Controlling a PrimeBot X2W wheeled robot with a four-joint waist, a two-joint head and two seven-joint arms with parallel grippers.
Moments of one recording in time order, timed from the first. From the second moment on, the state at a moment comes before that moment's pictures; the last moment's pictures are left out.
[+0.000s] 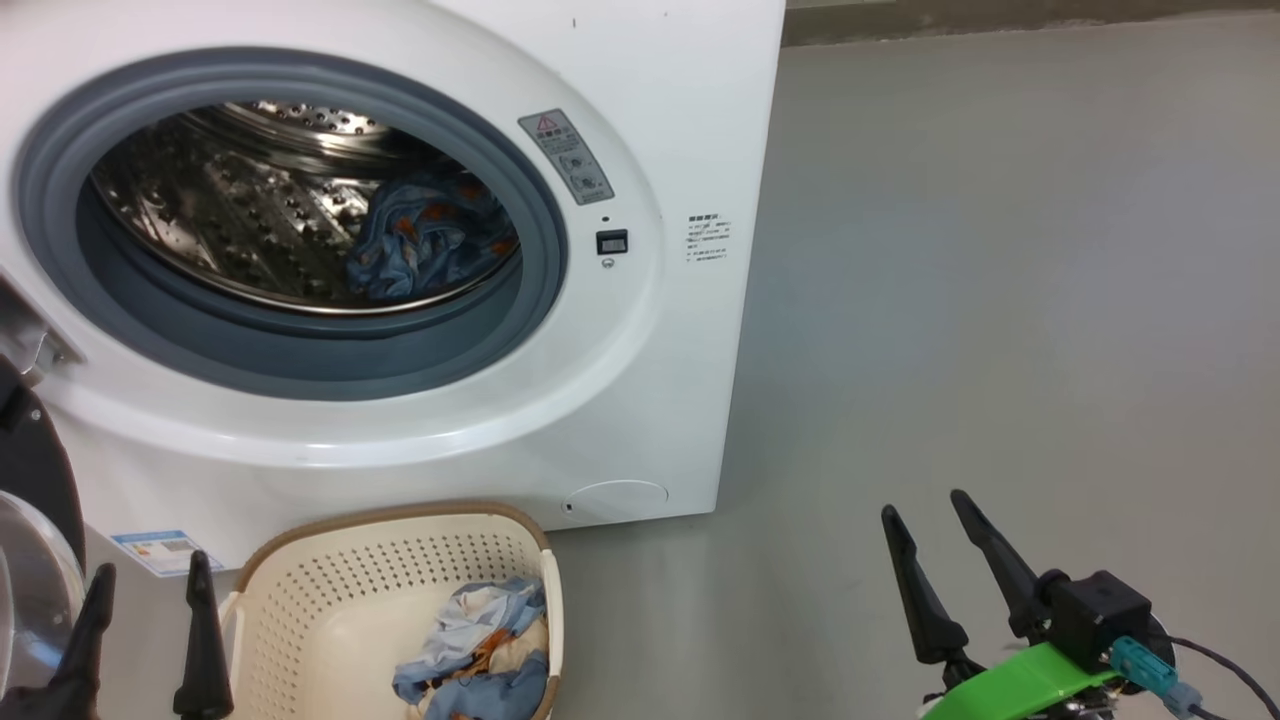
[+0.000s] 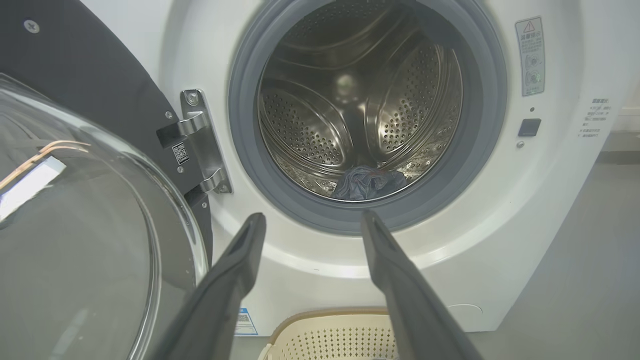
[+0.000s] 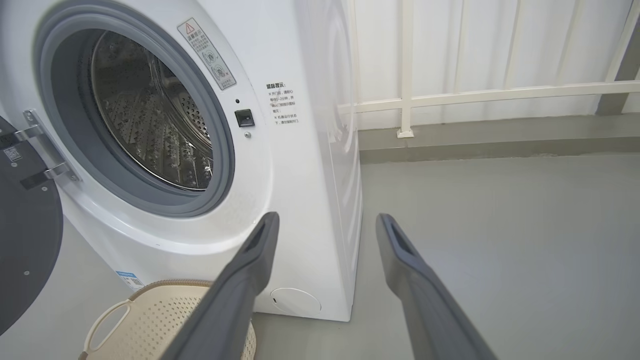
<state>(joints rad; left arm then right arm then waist) 0.10 0.34 -0.10 -0.04 -0.39 0.23 -0.25 -0.05 -0.05 0.09 0.17 0.21 0.13 -0.26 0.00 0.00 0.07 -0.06</state>
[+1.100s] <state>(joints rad) 0.16 0.21 0.05 -0.04 -0.28 0.11 -0.26 -0.02 -0.05 0.08 0.16 0.19 0.13 -0.26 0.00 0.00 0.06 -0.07</state>
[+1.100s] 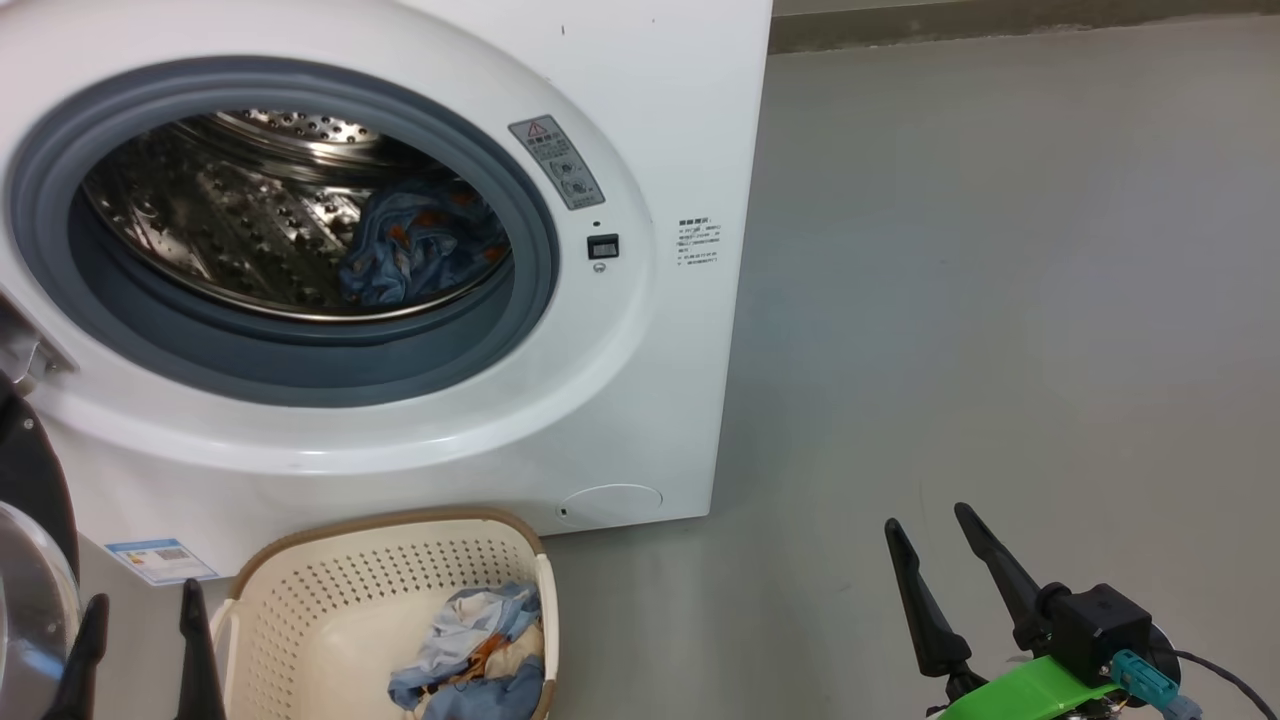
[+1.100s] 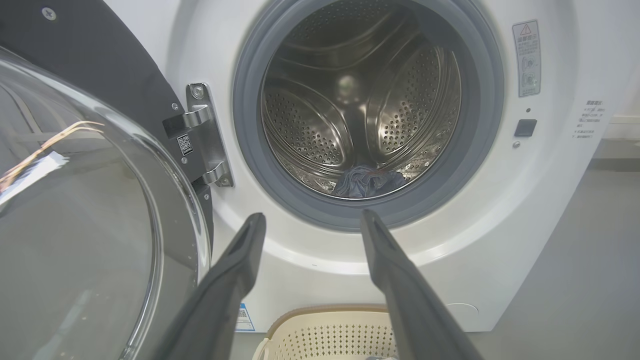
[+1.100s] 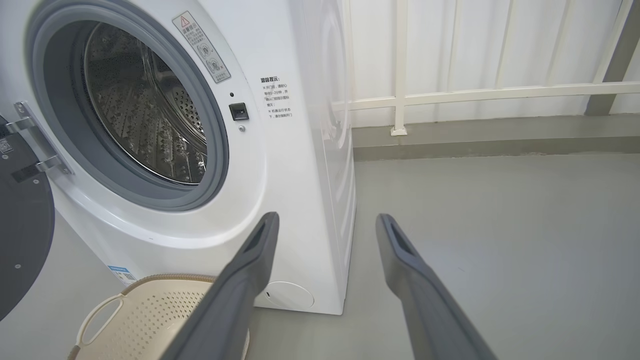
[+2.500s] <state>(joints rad) -0.07 0.15 0.10 0.04 -0.24 -0.01 -0.26 -0.11 -0.05 0.09 0.12 0.22 0.13 -0.26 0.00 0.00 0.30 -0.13</state>
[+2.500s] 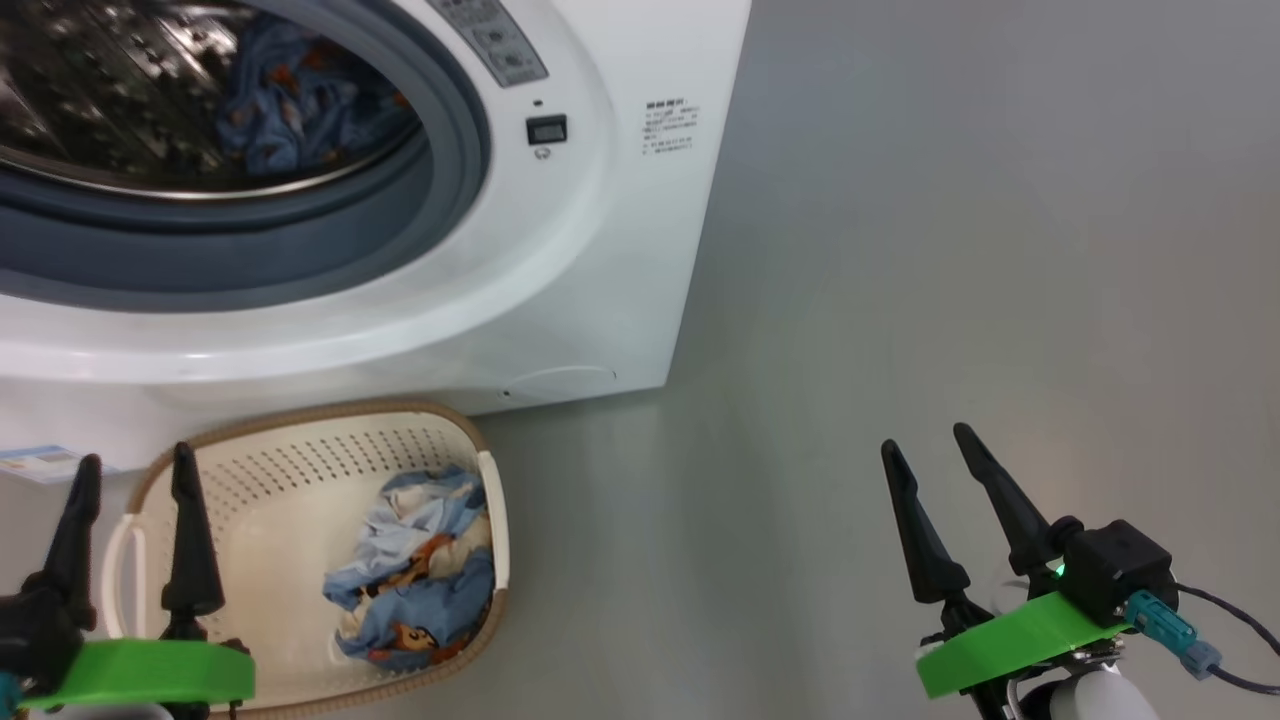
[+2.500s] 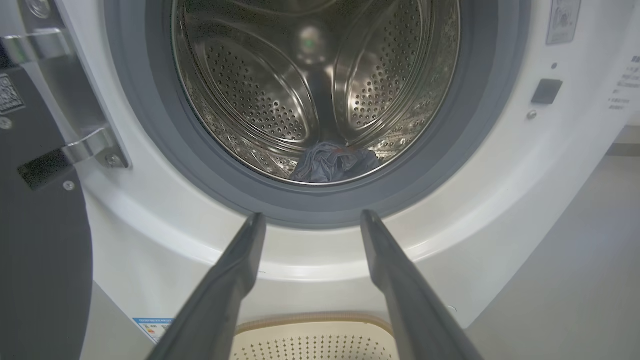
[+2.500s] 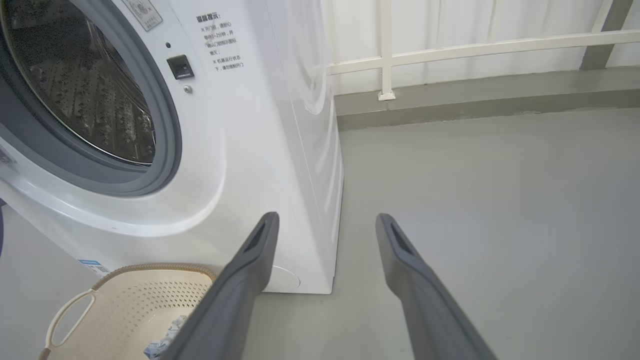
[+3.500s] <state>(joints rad) -0.50 0.26 -0.05 0.70 -0.26 -0.12 -0.22 -0.26 -0.05 0.12 0.05 0.23 0.13 -0.26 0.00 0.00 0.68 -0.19</state>
